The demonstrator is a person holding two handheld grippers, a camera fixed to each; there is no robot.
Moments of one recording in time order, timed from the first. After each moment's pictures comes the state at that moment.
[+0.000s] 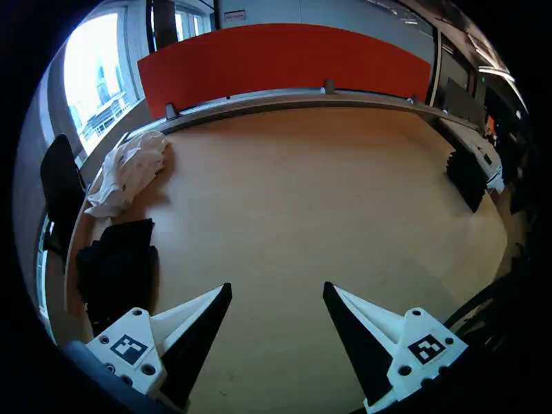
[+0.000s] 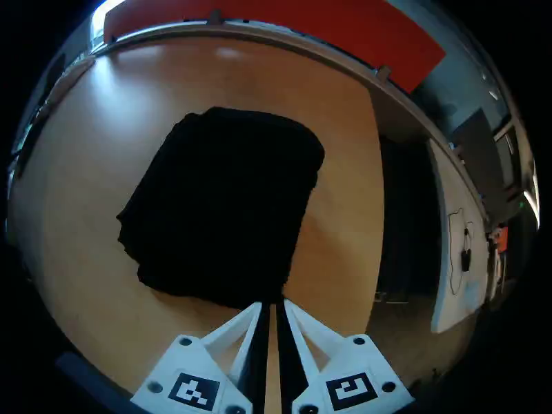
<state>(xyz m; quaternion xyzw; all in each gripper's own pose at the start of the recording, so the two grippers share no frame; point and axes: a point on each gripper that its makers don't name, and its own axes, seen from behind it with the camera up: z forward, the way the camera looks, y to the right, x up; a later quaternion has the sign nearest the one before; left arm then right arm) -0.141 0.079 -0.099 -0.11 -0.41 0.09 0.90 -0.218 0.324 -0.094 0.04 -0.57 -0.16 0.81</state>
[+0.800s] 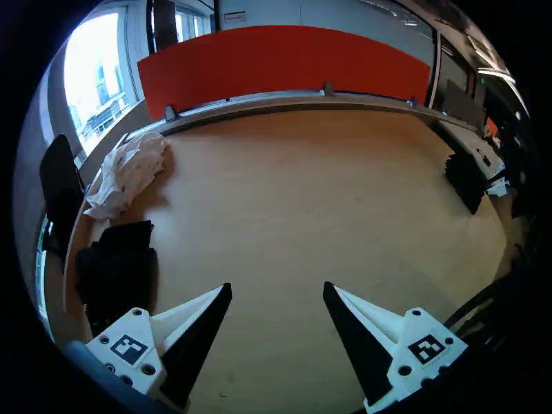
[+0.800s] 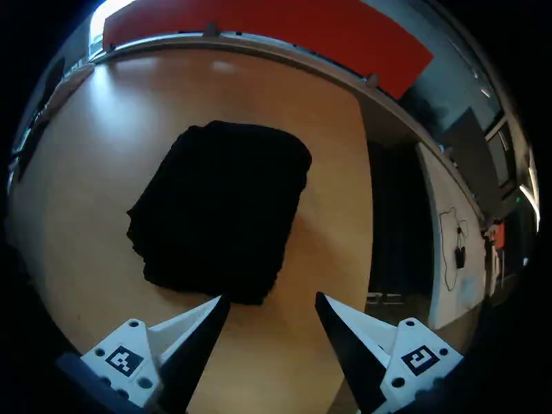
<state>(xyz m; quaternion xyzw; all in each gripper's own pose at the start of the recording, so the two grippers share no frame) -0.139 0.082 -0.096 -0.12 -0.41 0.08 0.90 -0.201 0.322 -0.104 0.03 -0.54 -0.16 0.83</state>
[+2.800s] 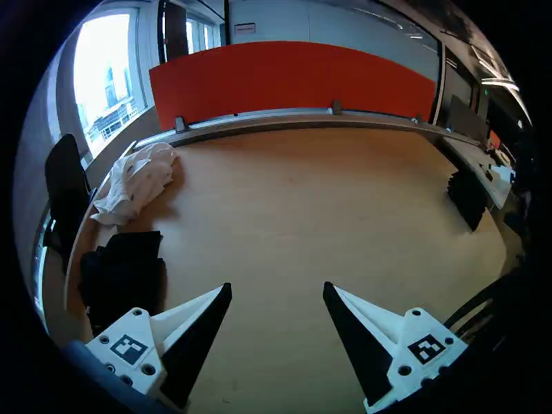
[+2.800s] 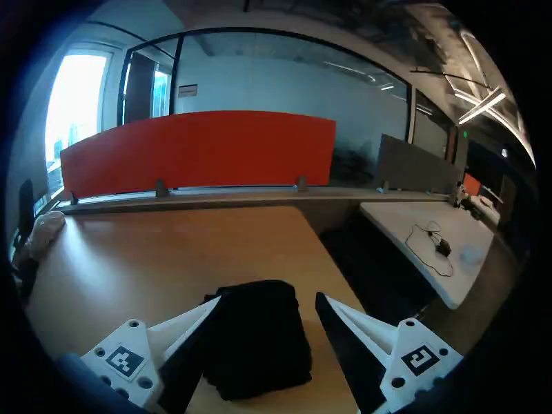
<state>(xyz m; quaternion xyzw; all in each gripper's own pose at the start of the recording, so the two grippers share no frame) -0.117 0.075 -0.086 -0.10 -0.37 0.07 0.92 -0.083 0.260 -0.032 -0.11 -0.24 0.00 0.97</state>
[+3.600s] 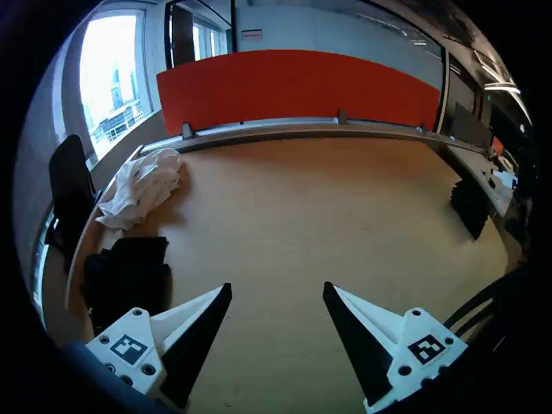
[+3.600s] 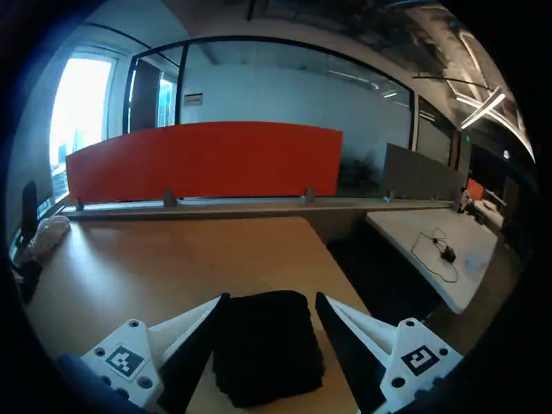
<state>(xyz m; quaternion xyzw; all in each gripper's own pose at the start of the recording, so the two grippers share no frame) -0.108 0.070 -0.080 -0.09 -0.35 0.06 0.93 -0.074 0.245 -0.023 -0.09 -0.22 0.00 0.97</state>
